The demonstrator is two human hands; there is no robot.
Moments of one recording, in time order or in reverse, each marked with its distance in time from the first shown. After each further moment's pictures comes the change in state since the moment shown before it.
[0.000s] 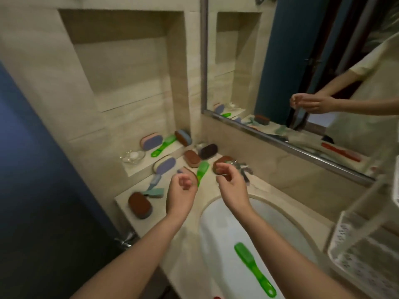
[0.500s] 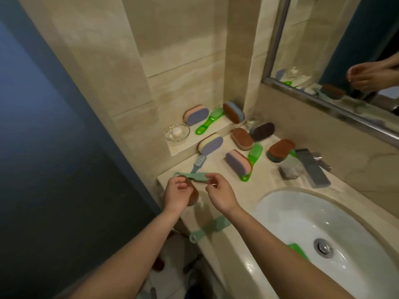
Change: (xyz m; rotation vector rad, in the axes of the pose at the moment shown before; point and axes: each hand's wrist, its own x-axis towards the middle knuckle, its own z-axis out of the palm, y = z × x) left_hand 0.092 -0.125 -0.135 0.124 0.115 -0.377; right_hand 0.022 0.082 0.199 -0.218 -0.393 0.256
